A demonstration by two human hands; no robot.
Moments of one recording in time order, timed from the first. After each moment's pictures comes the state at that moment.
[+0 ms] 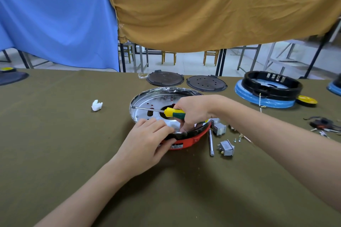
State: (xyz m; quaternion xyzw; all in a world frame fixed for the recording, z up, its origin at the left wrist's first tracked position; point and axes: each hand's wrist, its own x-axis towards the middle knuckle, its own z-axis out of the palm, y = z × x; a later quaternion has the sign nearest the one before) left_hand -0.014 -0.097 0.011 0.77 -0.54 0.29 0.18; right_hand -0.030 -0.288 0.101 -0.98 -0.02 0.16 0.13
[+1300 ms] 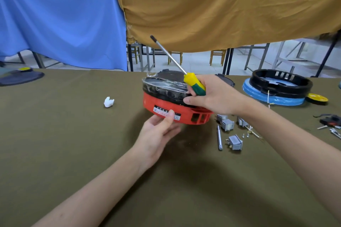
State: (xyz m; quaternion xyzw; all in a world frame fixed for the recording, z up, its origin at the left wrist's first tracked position) left_hand -0.020 -0.111 0.005 0.53 -0.18 -0.23 0.80; right_hand -0.071 -0.294 0.113 -0.93 -0.13 -0.16 0.30
